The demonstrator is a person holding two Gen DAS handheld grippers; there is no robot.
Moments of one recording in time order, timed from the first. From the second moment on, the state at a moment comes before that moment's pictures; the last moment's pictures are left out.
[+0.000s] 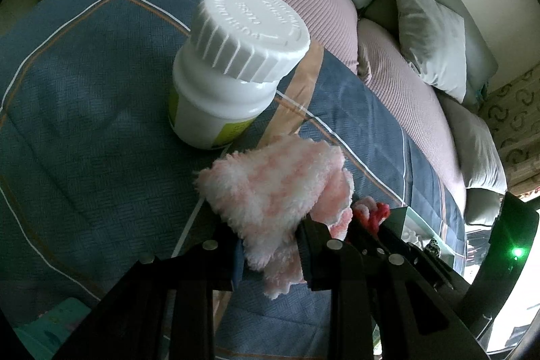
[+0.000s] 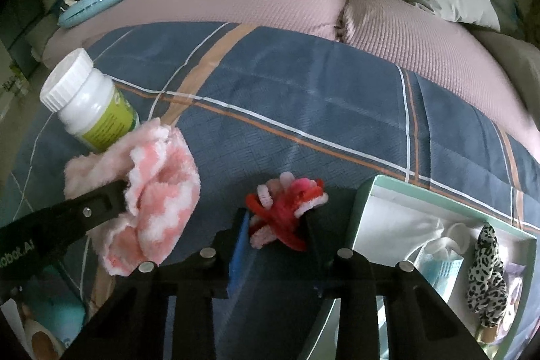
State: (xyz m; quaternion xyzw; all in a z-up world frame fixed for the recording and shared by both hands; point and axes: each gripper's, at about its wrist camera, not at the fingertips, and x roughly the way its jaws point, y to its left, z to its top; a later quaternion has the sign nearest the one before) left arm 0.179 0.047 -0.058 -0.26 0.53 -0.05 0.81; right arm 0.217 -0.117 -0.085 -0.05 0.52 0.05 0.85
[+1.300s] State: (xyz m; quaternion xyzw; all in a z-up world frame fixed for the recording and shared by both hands) left arm 0.152 0.023 -0.021 -0.26 0.49 -0.11 0.83; right arm 0.125 -0.159 -0.014 0.03 0.45 0.04 0.89
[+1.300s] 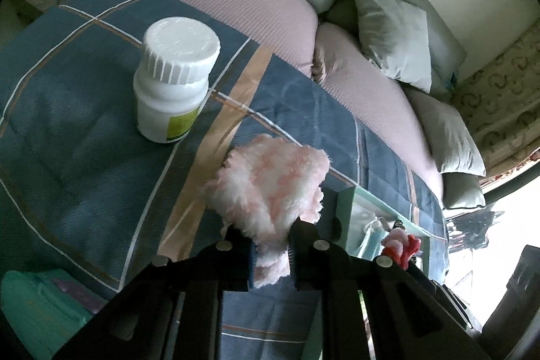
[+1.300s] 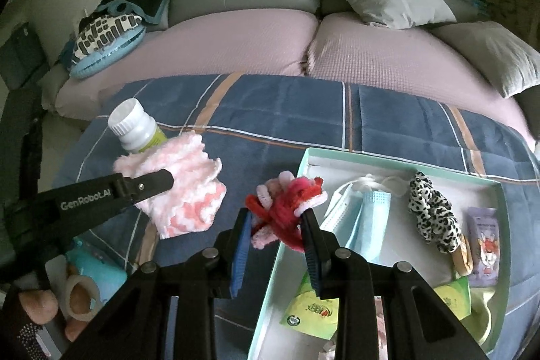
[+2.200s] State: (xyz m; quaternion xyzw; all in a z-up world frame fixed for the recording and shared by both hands) left arm 0.094 -0.095 0.073 -0.17 0.40 -0.31 0.84; right arm 0.011 -0.315 0.073 0.10 0.32 -0.16 0.93
